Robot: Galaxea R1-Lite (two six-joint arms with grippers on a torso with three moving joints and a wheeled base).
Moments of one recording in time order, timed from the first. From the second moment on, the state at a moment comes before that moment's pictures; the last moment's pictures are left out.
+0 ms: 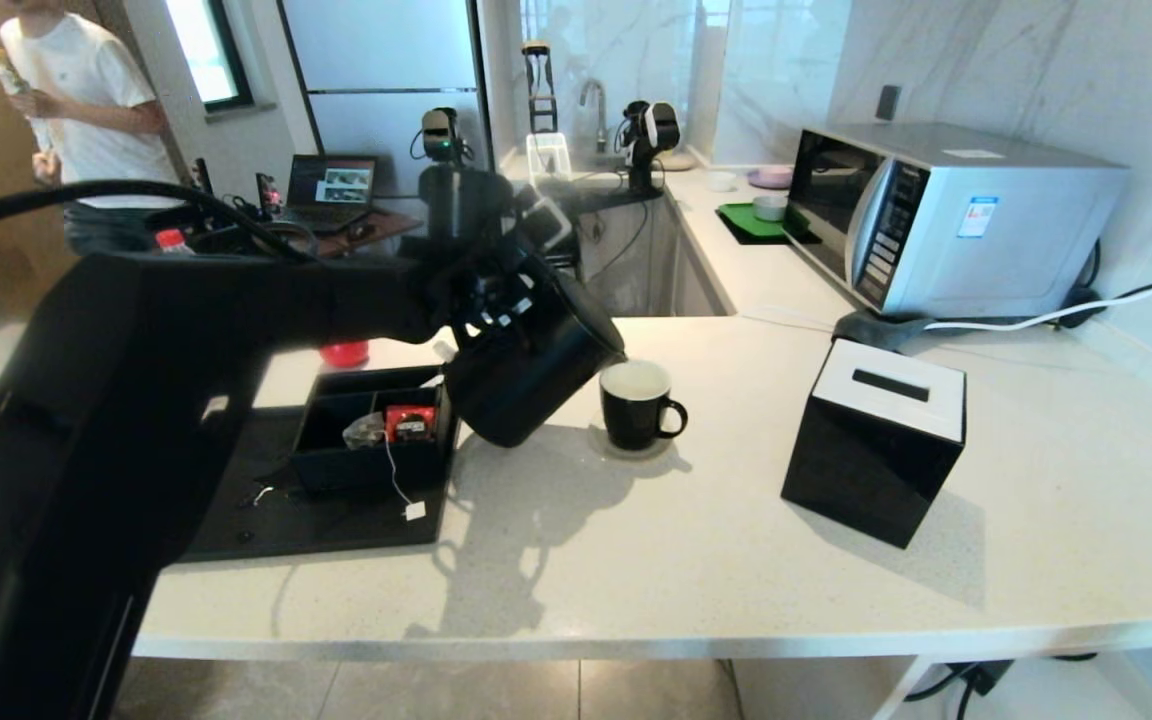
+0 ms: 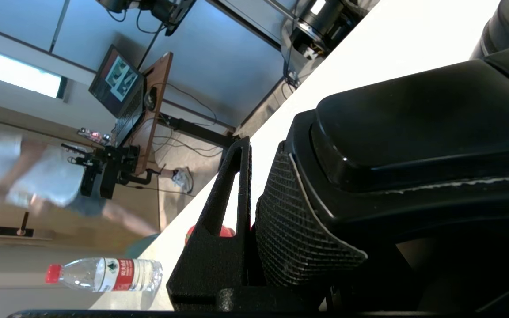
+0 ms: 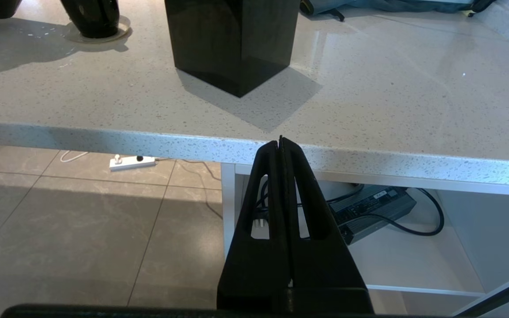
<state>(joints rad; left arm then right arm) -0.41 2.30 -1.98 -0.09 0.35 0.75 0.01 0.00 -0.01 0.04 0.03 -0.06</state>
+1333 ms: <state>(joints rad) -0.42 2.29 -1.98 -0.09 0.35 0.82 0.01 0.00 -0.01 0.04 0.03 -0.06</state>
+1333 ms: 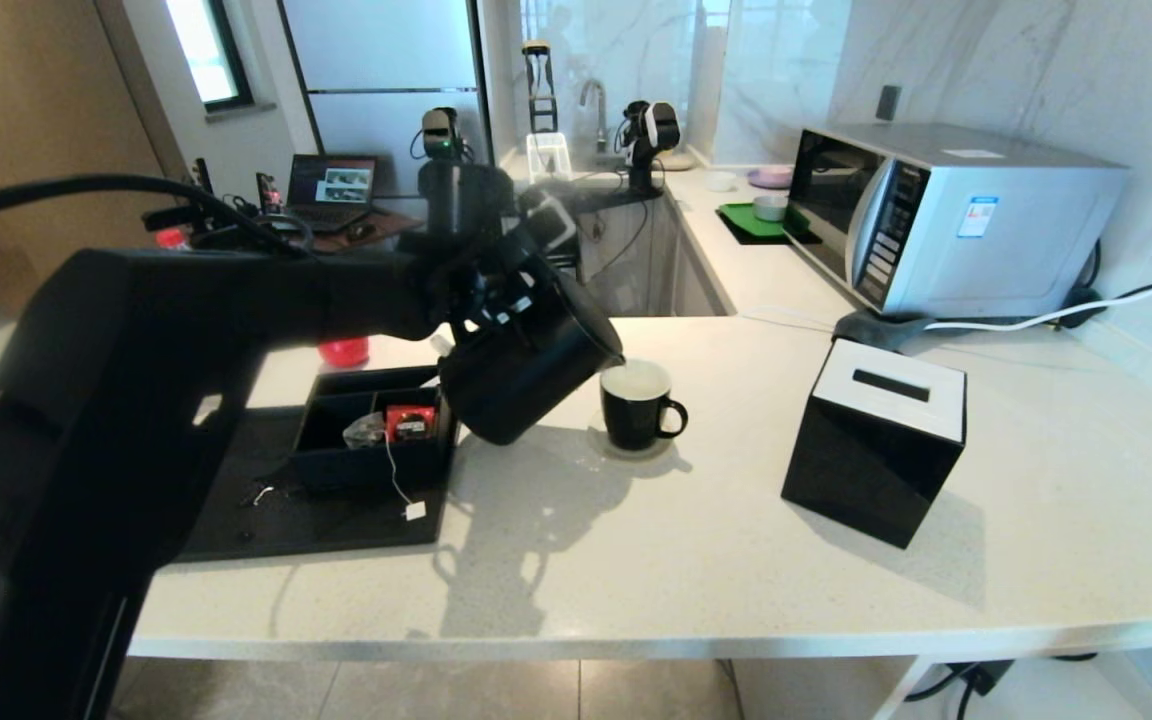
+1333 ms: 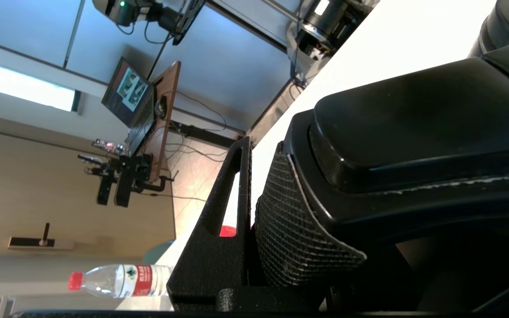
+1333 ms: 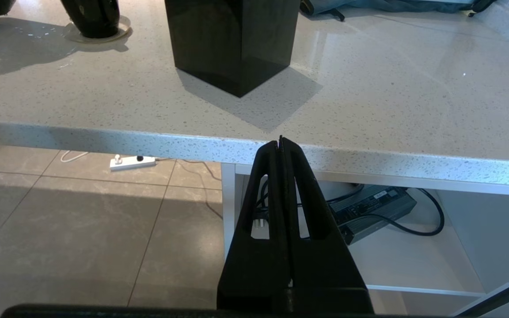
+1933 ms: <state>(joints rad) -0.42 2.29 -1.98 -0.09 0.35 0.84 0.01 0.00 -0.01 0.04 0.03 -0.06</state>
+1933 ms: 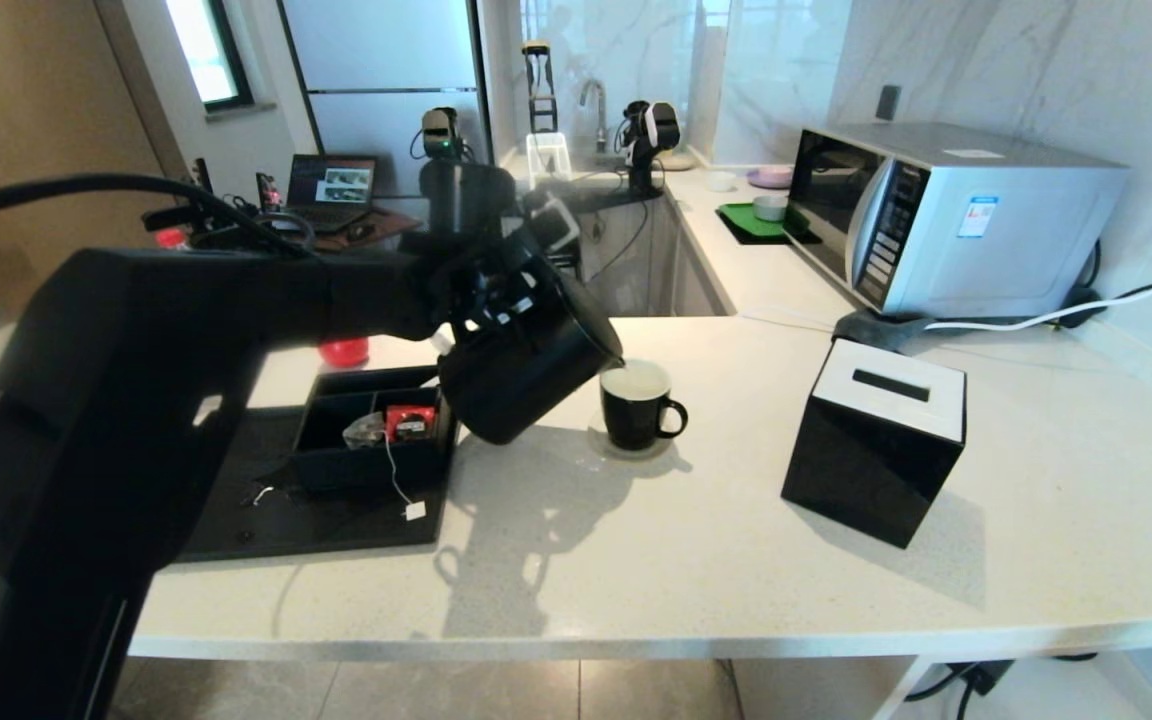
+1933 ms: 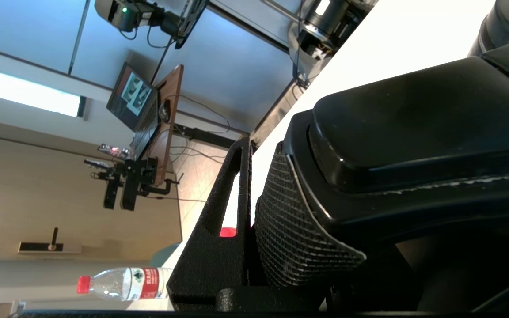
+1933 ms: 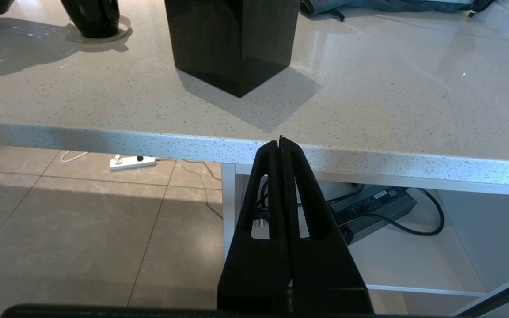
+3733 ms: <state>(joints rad) -0.43 2.29 -1.97 -0.09 0.35 0.86 0.01 0.00 -0.01 0.04 0.03 -0.06</state>
